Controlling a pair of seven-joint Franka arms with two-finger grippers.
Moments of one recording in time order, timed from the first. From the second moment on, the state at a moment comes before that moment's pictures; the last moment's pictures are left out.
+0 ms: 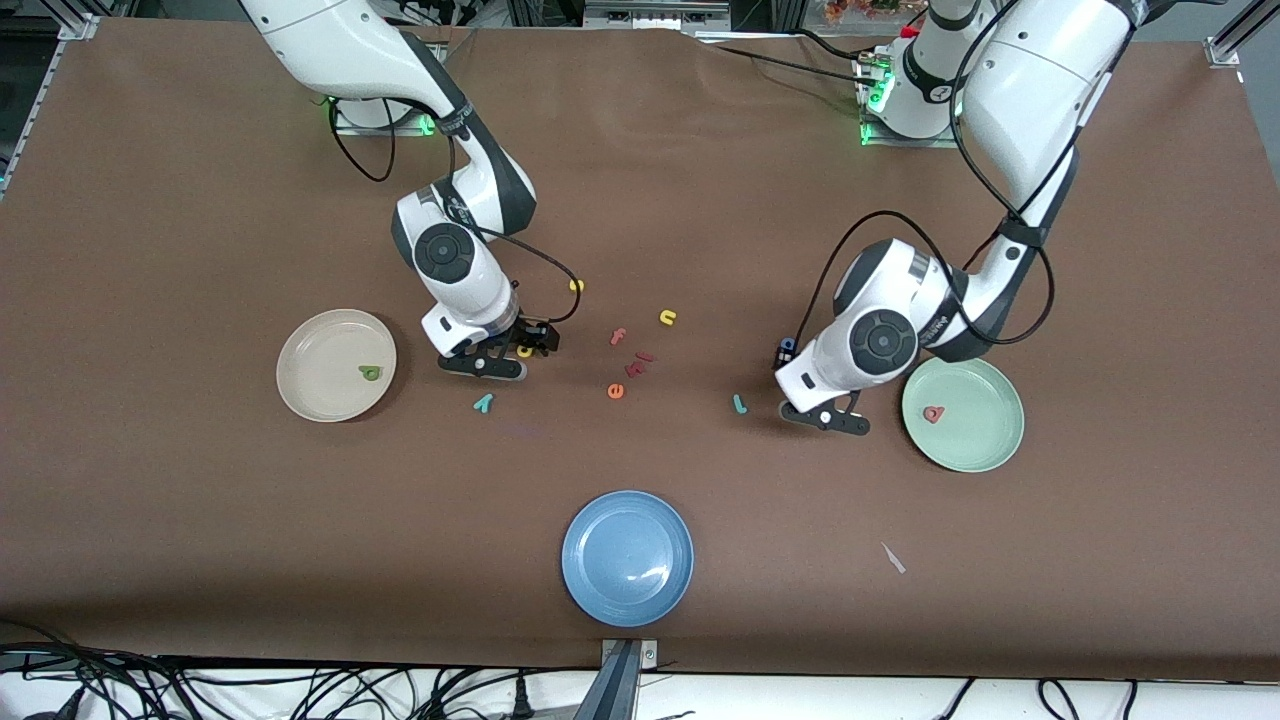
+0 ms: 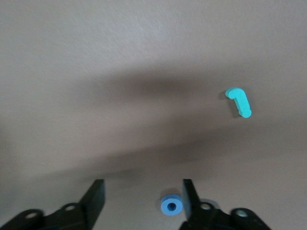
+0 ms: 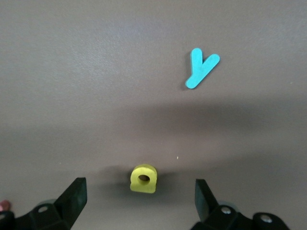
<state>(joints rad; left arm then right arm) -0.11 0.63 -0.32 -1.77 0.13 2.18 -0.28 0.51 0.54 0.04 -1.97 0.04 2.53 0.64</state>
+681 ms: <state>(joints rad) -0.12 0.62 -0.35 -1.87 0.13 2.23 -0.41 0.52 0.57 0.04 -1.97 0.04 2.54 0.64</state>
